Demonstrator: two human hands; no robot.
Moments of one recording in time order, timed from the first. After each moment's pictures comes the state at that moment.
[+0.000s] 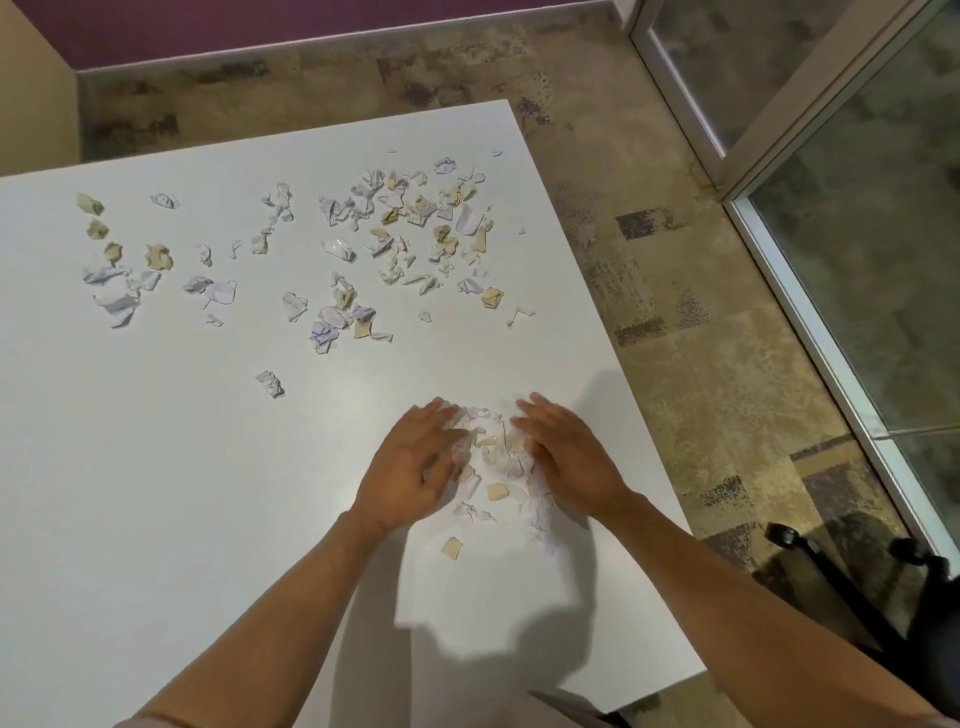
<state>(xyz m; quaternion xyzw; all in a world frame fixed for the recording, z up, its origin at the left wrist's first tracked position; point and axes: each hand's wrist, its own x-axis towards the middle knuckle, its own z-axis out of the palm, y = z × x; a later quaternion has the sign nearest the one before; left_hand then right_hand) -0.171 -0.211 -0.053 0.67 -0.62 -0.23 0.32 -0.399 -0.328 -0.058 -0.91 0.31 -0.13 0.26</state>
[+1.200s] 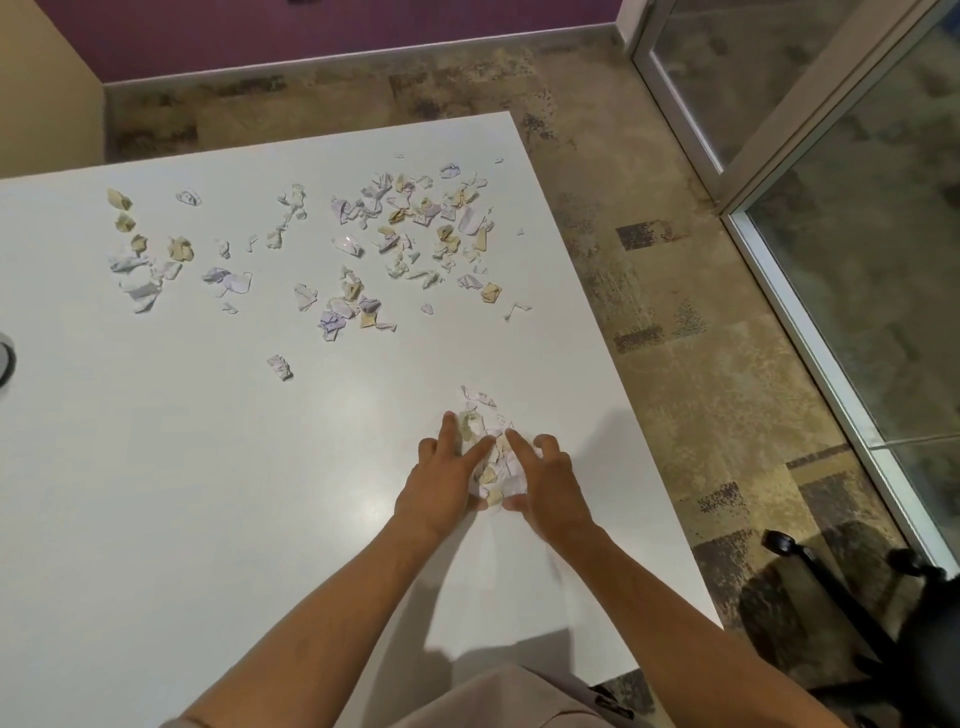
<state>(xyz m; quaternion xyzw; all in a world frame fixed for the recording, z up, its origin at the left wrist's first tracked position) -0.232 -0.199 -0.038 0.75 -0.59 -0.31 0.02 -0.388 -0.261 -0.034 -0.81 0.50 0.08 0.30</state>
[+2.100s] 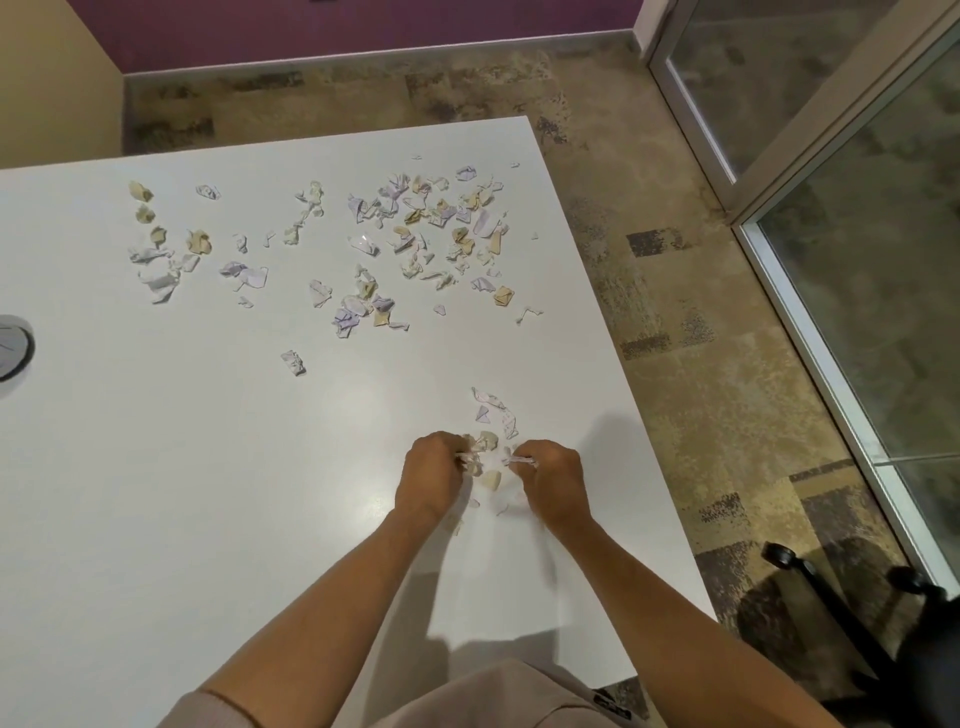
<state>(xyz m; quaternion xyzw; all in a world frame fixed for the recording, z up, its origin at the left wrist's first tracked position) -0.217 -0.205 -0.033 0.82 -0.42 -0.34 0.21 -0.373 -0.271 -0.031 -0.79 0.50 -0.14 0.32</state>
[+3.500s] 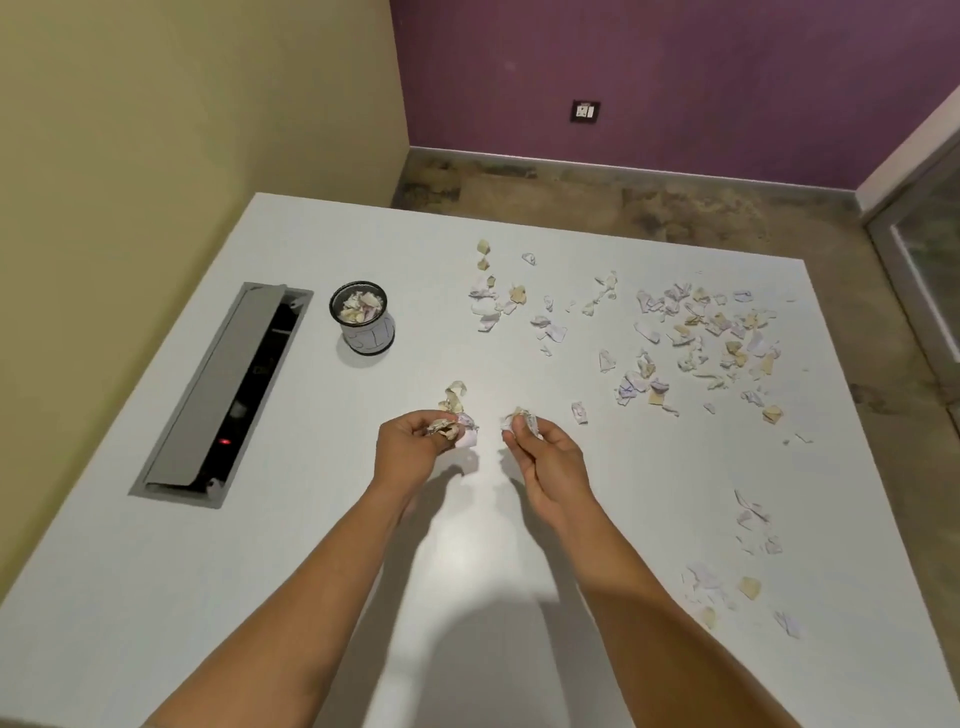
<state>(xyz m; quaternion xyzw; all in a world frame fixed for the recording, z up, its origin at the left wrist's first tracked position) 0.088 0.009 0.047 0.71 -0.03 -0.34 0.61 -0.034 -0.113 0.056 -0.24 0.41 -0.23 0.85</state>
